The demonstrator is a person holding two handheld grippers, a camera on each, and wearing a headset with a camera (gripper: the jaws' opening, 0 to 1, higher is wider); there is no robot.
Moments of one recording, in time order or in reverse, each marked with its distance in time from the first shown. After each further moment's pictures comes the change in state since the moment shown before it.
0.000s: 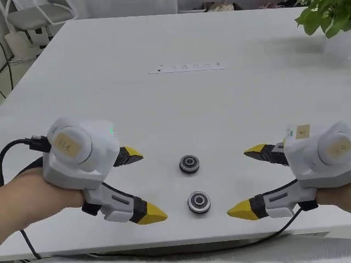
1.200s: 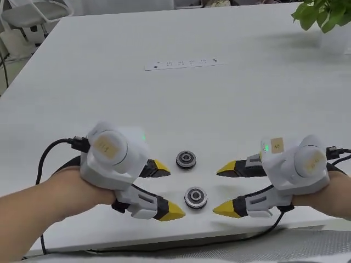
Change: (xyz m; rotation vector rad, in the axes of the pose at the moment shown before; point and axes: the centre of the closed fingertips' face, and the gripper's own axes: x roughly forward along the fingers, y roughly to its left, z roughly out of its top) left arm 0.044 -0.025 0.004 0.029 0.024 -0.128; right arm 0.028 0.027 -0.006 -0.125 -0.024 0.132
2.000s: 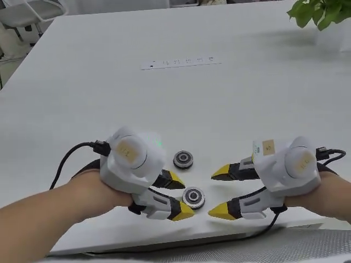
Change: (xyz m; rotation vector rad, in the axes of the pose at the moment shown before) left arm 0.028 -0.010 0.006 0.004 0.009 -0.066; right arm 0.007 0.004 -0.005 0.017 0.010 0.021
